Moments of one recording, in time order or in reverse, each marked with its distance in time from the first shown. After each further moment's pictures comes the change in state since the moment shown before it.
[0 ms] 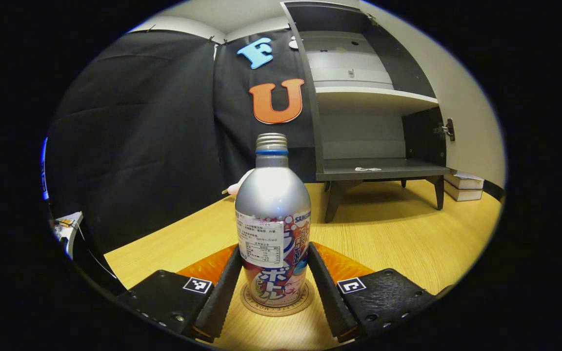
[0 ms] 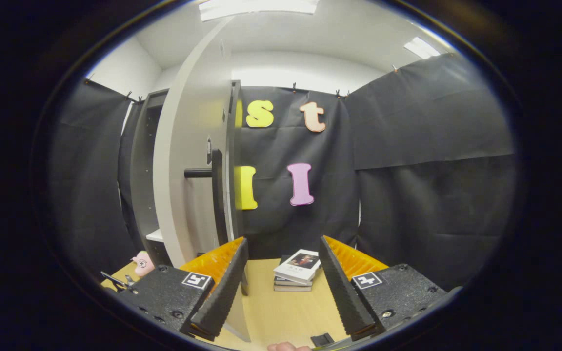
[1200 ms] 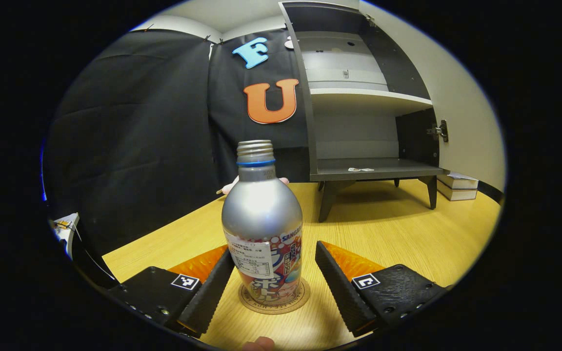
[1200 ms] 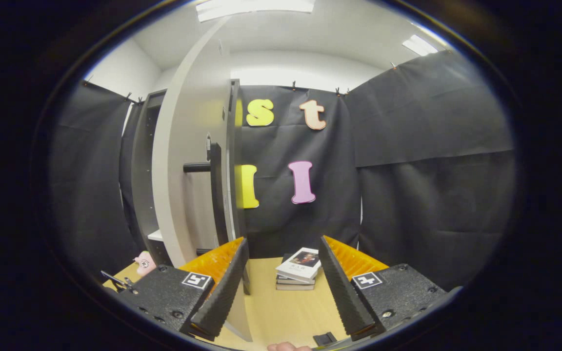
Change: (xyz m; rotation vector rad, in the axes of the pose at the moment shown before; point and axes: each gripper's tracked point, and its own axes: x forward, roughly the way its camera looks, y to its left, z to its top) left arm -0.006 -0.004 0.005 0.012 -0.014 -0.035; right arm 0.001 0.000 -0.007 0.015 0.008 0.010
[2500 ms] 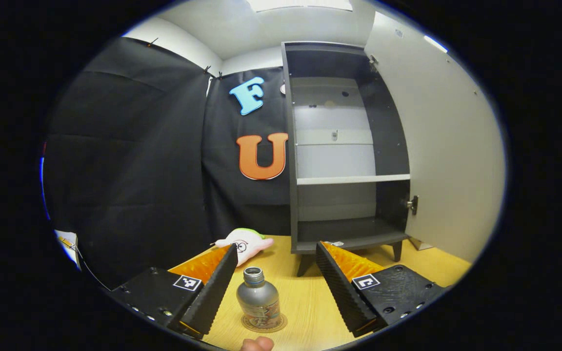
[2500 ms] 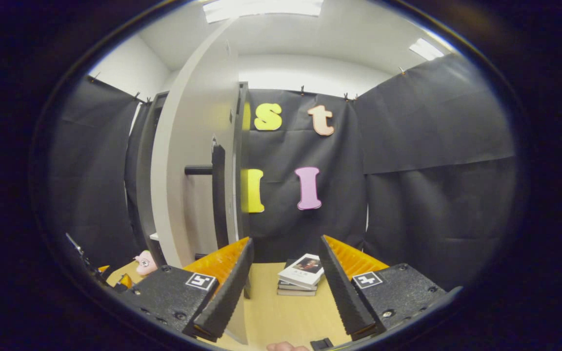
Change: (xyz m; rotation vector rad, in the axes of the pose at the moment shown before) left arm -0.082 -0.009 0.171 -0.044 -0.255 -0.105; right arm 0.010 0.006 0.008 -0.052 -0.053 0.046
